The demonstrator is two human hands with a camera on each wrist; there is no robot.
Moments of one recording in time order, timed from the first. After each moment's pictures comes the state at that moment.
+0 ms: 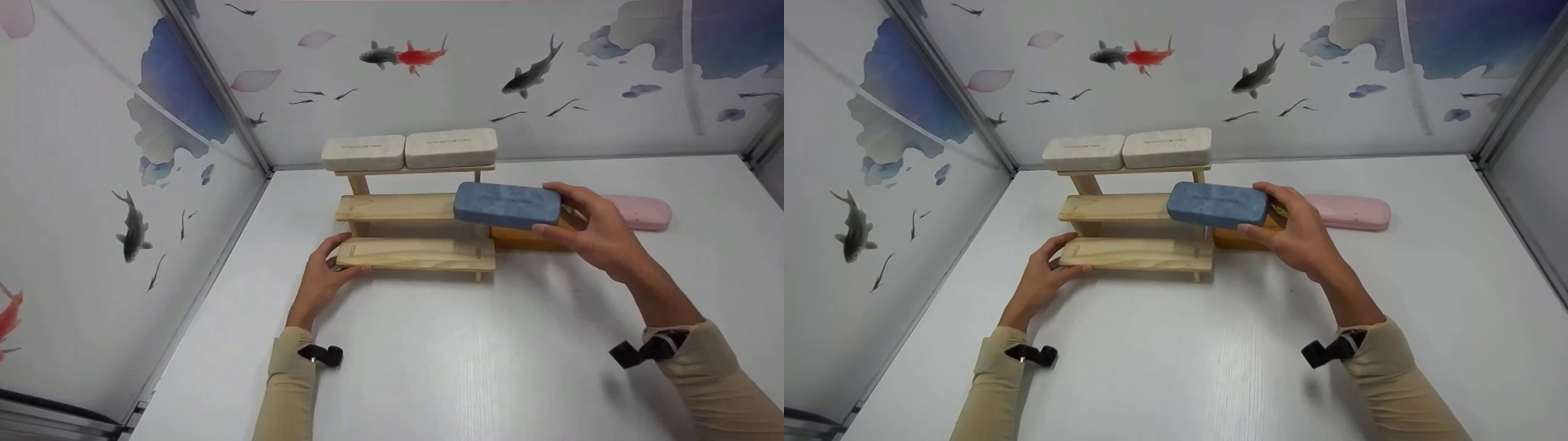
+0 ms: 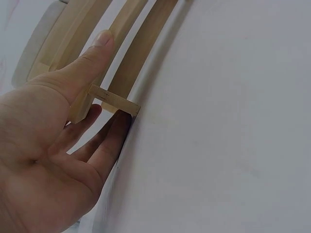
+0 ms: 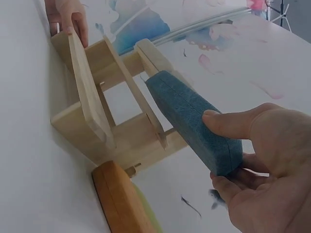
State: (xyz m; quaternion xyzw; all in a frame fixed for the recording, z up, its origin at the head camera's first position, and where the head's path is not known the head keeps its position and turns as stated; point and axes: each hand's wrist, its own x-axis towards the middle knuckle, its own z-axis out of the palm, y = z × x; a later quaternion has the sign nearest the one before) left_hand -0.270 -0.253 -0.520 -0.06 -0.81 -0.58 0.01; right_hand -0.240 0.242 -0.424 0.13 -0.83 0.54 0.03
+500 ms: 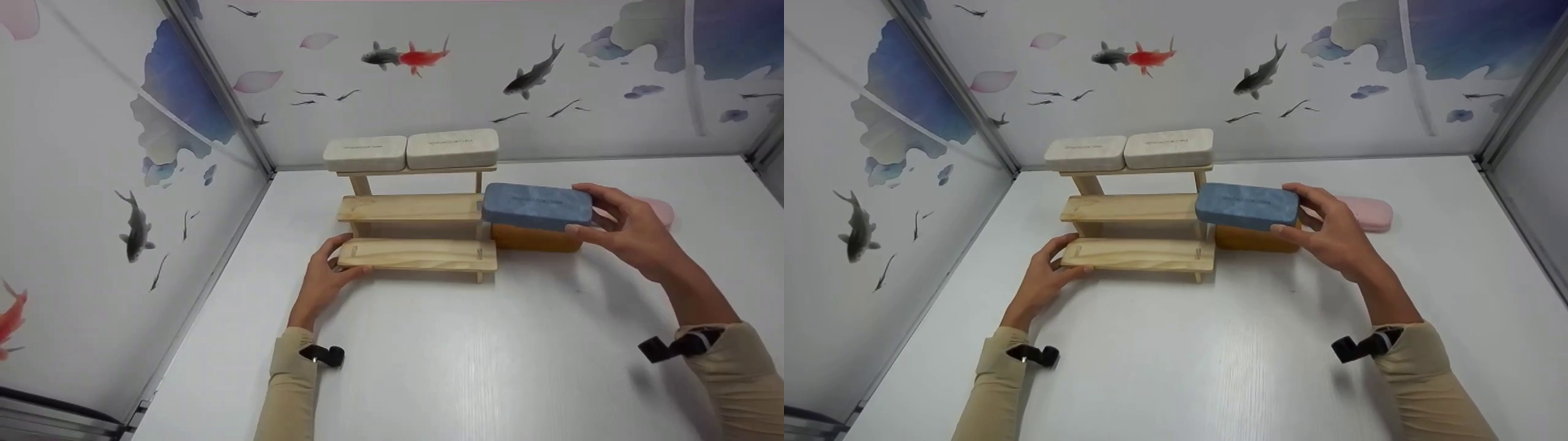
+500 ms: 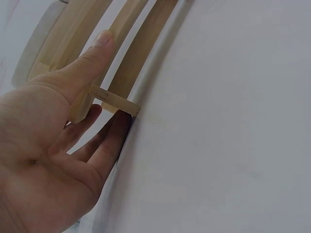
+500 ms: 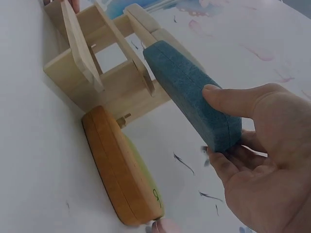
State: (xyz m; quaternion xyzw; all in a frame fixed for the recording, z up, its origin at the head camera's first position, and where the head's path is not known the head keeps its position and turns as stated) left_hand -0.269 -0.254 -0.520 -0.06 -0.81 -0.58 0.00; right_hand -0.244 0.290 -0.436 0.13 -0.83 0.55 0.02
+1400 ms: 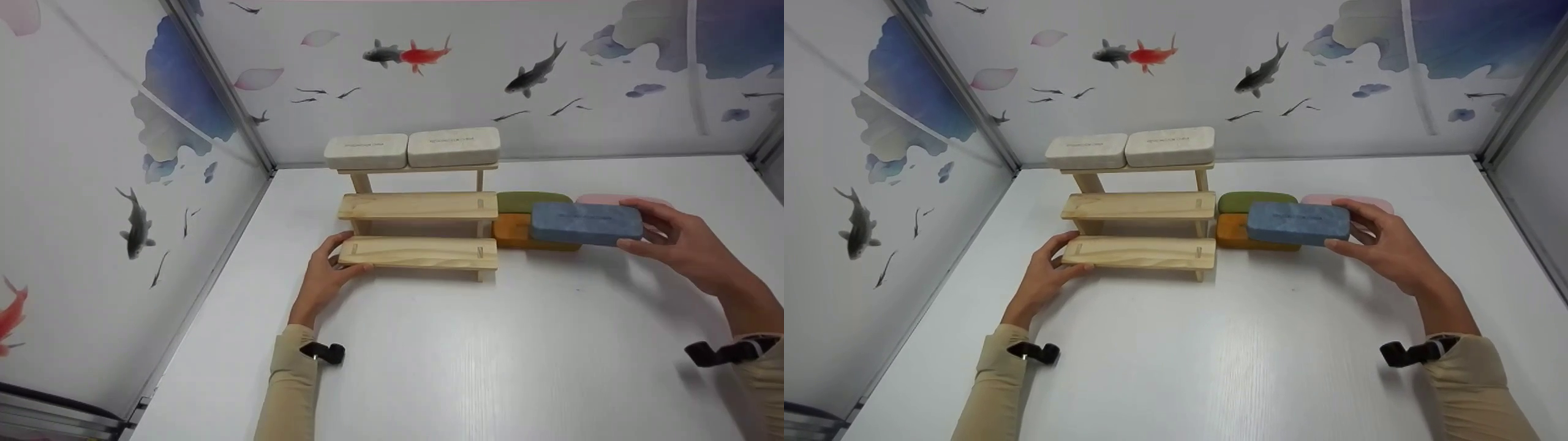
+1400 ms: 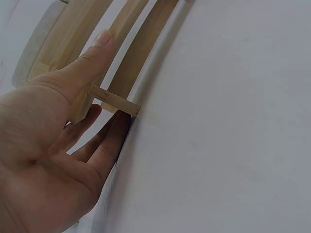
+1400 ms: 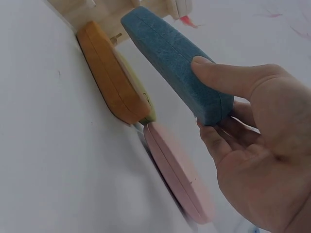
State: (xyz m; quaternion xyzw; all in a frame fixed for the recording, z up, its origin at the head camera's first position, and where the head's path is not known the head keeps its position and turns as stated) left_hand -0.269 -0.253 -0.520 -0.06 -0.81 -0.58 0.00; right_hand -0.240 0.371 -0.479 0.11 -0.86 0.51 0.02
